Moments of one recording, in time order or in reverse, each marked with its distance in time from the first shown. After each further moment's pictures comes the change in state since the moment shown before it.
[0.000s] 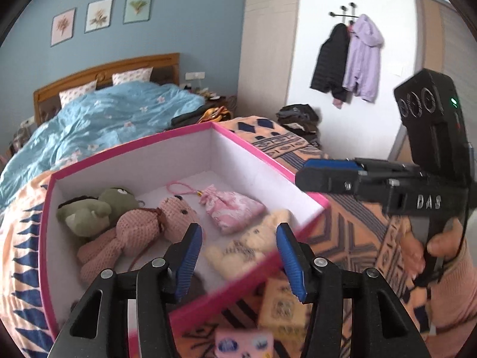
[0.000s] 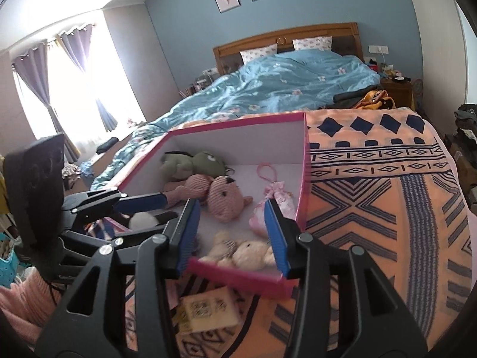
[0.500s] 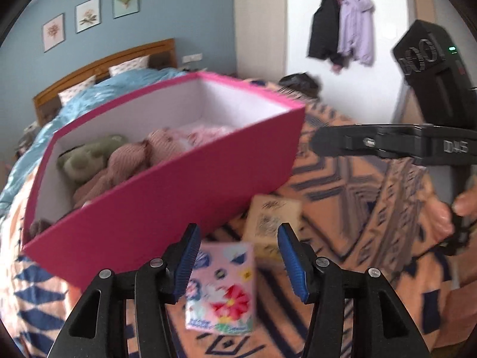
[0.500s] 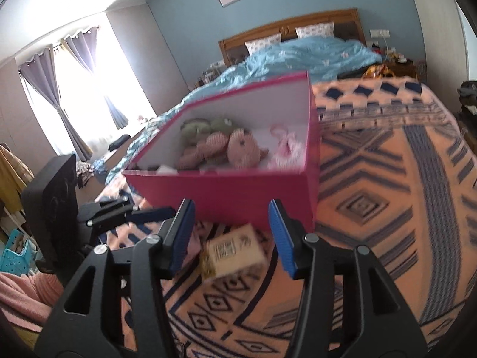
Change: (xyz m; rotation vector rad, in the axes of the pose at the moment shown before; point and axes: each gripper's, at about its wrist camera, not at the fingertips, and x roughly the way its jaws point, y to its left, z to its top) left arm 0.004 -0.026 -0.069 0.066 0.124 0.102; right arm -0.014 0.006 -0.064 0.055 0.059 0.052
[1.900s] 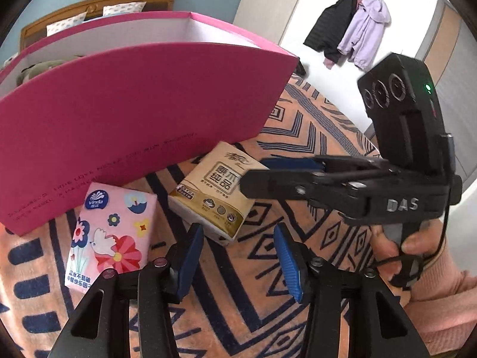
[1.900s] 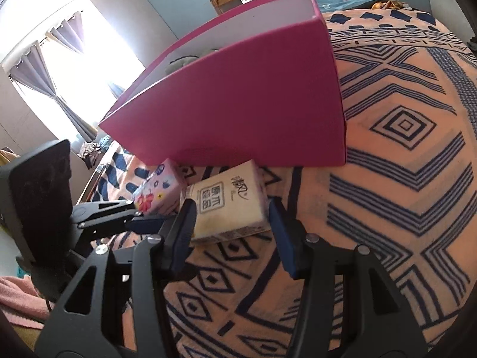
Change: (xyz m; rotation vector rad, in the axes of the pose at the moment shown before) left arm 0.021 -0.005 -0.026 -0.214 0.136 -0.254; right arm 0.054 -0.017 -0.044 0.102 0.202 0.064
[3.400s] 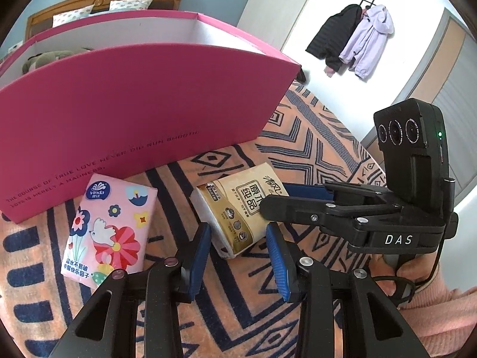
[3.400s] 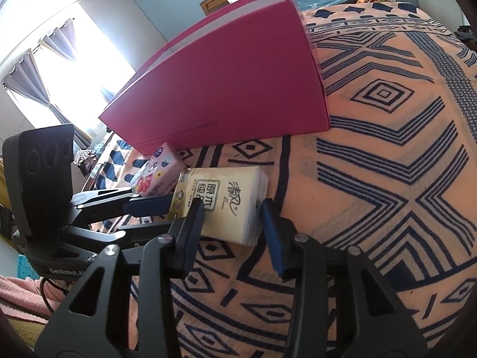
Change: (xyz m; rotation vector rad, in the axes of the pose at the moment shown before) left arm -0.003 0.002 -0.002 -0.049 -0.019 -0.028; right arm -0.013 0.004 -0.026 0.039 -0.022 -0.037
